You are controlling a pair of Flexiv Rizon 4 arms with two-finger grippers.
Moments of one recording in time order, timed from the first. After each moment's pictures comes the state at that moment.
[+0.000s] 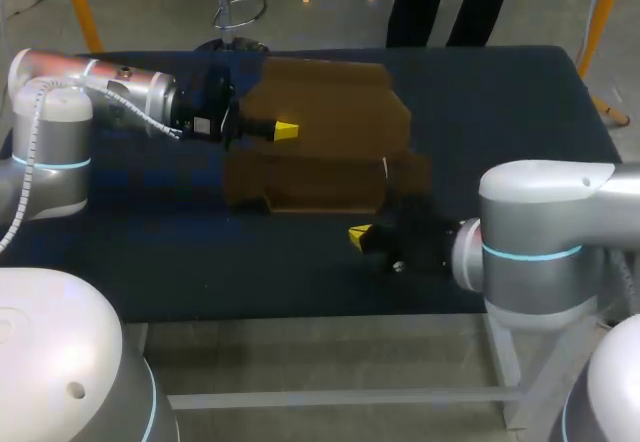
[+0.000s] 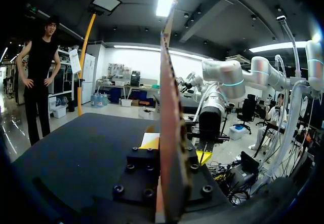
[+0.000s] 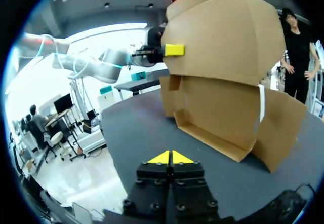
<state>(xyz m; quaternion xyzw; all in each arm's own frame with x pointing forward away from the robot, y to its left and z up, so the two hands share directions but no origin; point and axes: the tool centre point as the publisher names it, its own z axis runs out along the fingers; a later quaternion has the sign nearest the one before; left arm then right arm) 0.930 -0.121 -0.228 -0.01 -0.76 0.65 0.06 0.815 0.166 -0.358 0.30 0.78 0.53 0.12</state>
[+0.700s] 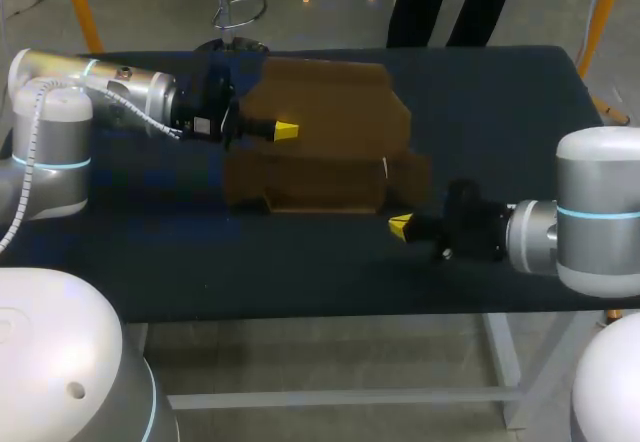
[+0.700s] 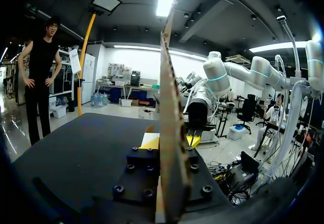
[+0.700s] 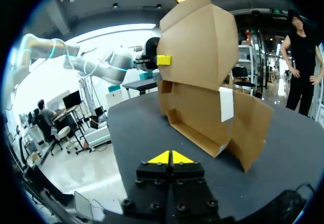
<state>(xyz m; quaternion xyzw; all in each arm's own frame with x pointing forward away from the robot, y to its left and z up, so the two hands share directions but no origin) 0.930 -0.121 -0.228 -0.01 -0.76 0.65 0.06 0.824 0.103 -0.345 0.27 0.79 0.54 0.10</state>
